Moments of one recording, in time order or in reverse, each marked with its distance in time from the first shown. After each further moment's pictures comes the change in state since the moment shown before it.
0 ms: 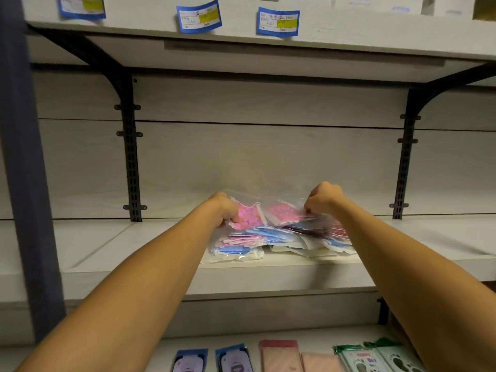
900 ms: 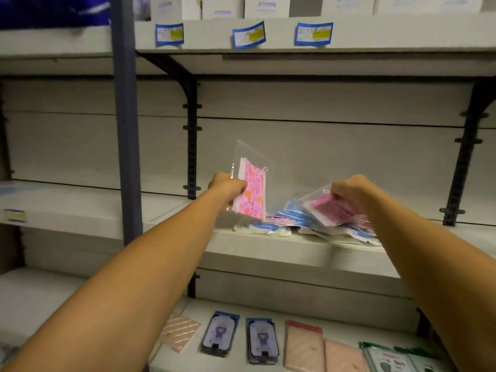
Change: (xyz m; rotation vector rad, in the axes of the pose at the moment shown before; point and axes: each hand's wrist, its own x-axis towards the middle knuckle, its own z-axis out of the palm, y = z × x) left_hand -0.094 -0.031 -0.043 -0.440 0.358 0.022; right_hand -0.061 -0.015 -0.025 0.394 -0.057 0.081
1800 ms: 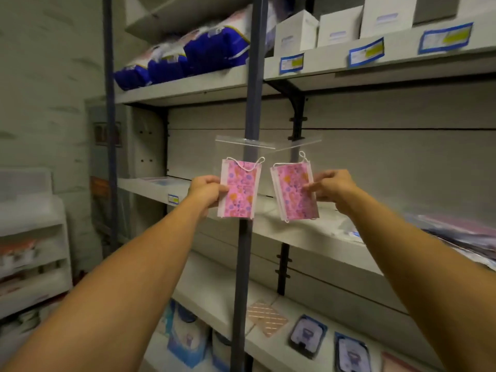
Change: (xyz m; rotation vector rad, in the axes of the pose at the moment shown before) left_hand -0.094 -0.055 -0.240 -0.120 0.453 -0.004; right_hand -0.135 -0.150 0.121 0.626 -0.559 -0.402
